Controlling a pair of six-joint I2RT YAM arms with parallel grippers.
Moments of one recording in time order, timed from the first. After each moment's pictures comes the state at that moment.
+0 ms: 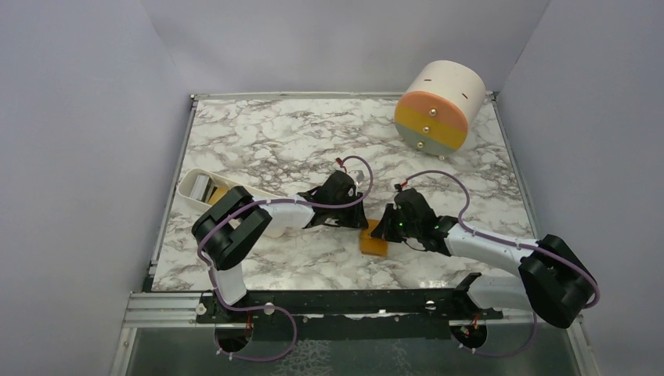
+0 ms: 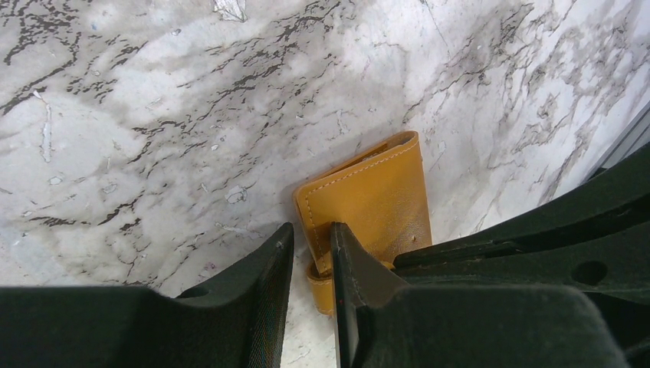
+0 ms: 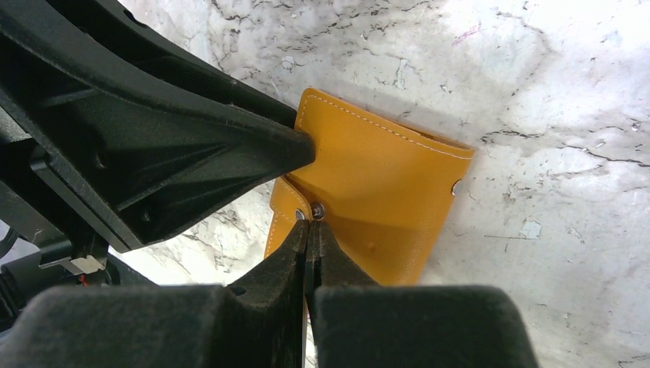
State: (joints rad) left arm -0.83 1.78 0.90 0.09 0.26 -0.67; right arm 0.71 1.24 0.48 -0.04 -0.07 0.79
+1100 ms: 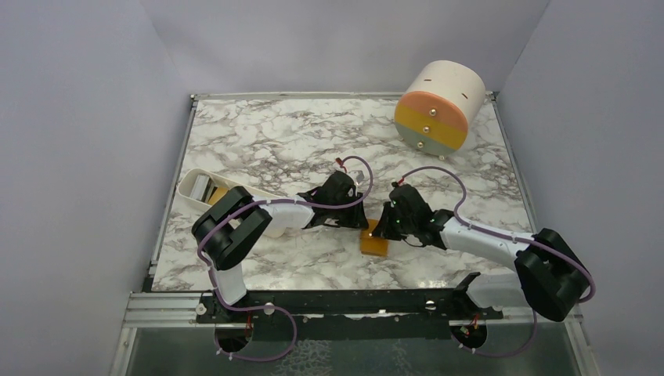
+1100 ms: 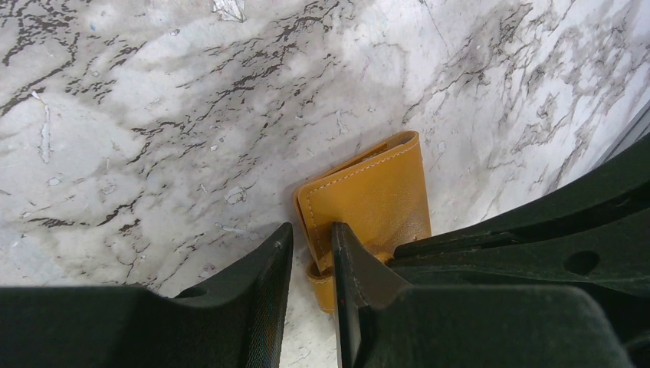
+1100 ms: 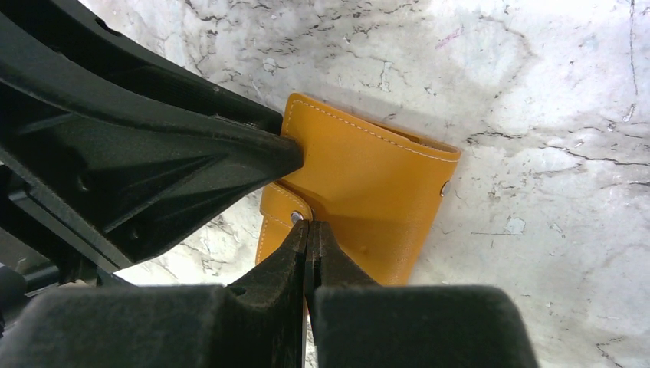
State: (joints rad) left arm -0.83 1.78 0.89 0.10 0.26 -0.67; right arm 0.71 1.28 0.56 -0.15 -0.04 0.77
